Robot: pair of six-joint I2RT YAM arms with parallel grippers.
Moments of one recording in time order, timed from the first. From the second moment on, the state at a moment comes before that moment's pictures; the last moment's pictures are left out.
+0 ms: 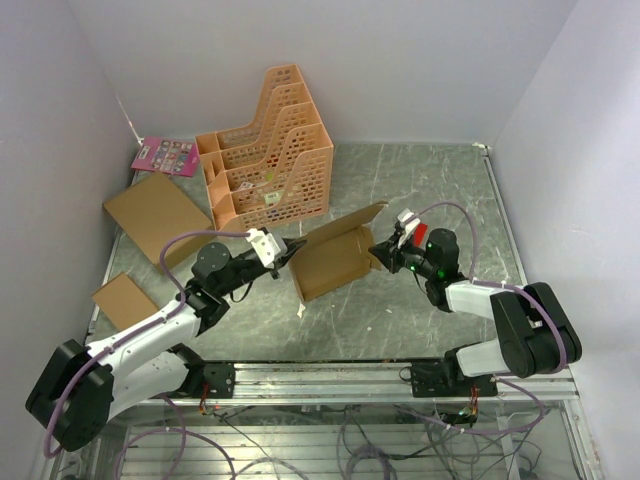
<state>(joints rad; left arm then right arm) -0.64 0.98 0.40 0.69 0.39 0.23 0.27 1.39 0.35 0.76 -0.58 -0.08</state>
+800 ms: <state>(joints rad) -0.65 0.98 0.39 0.66 0.38 0.24 0.18 1.48 0.51 0.58 -0.96 -0.06</state>
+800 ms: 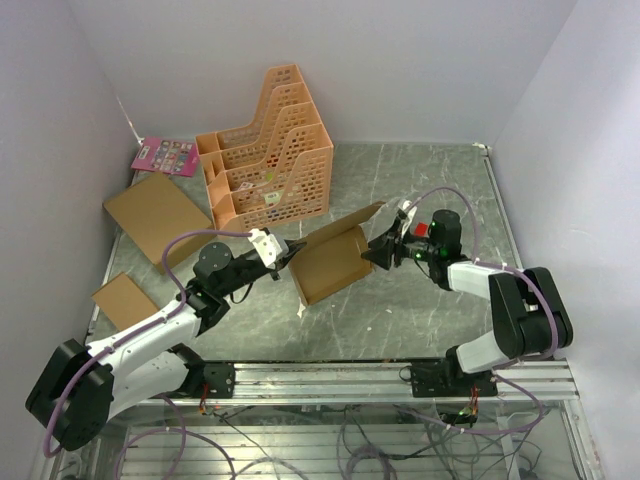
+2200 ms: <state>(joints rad) -0.65 0.99 0.39 0.65 0.37 0.24 0.11 1.75 0.71 0.48 -1.14 0.27</state>
